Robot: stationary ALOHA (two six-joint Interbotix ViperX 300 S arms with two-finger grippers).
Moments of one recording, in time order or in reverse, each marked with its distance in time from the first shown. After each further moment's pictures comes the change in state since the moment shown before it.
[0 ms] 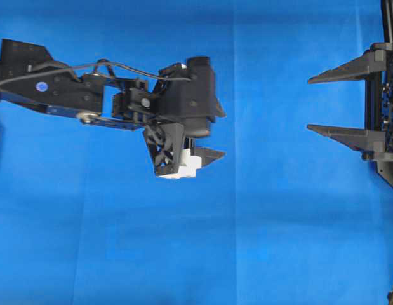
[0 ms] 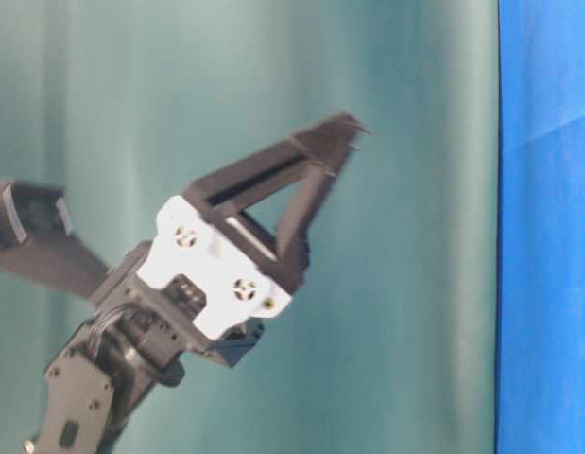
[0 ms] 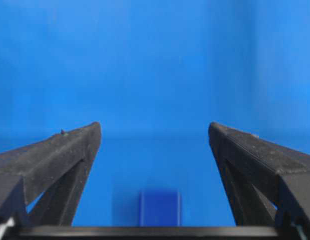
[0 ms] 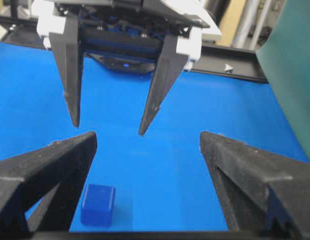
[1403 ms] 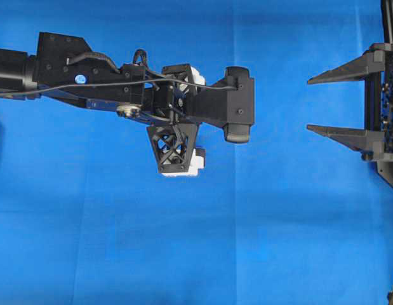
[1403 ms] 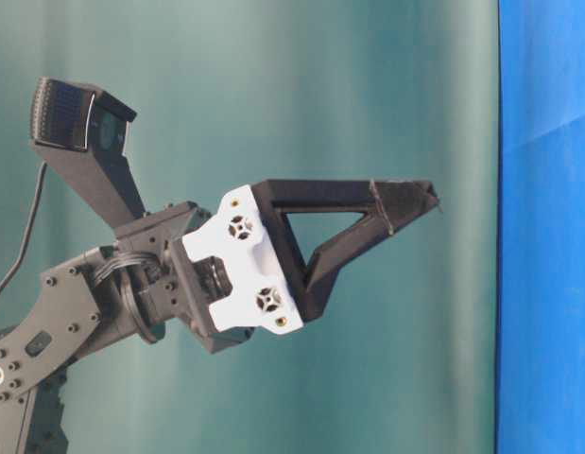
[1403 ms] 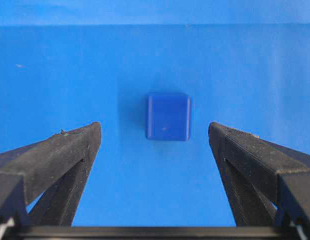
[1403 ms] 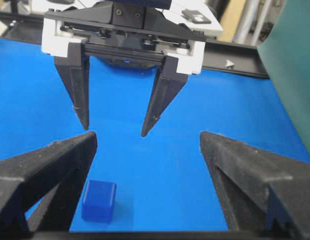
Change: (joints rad) left arm 0.006 0.115 -0.233 0.011 0.505 -0.006; right arm 0.000 0.000 0.000 0.000 0.011 0.000
